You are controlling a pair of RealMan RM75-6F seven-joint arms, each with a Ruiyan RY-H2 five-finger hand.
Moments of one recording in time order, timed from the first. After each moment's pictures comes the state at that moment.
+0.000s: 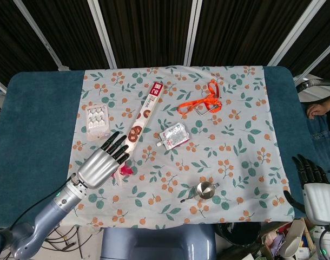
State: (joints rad) left arm -0.58 -1.27 -0.12 -1.85 1.58 1.08 0.69; right arm 0.03 -1.15 0.08 -1.62 -1.56 1.60 -0.12
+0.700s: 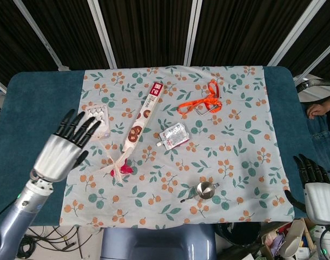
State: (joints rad) left arm -0.45 -1.04 -0.17 -1.96 1.60 1.36 0.58; right arm 0.03 -1.15 0.08 -1.62 -1.56 1.60 -0.13
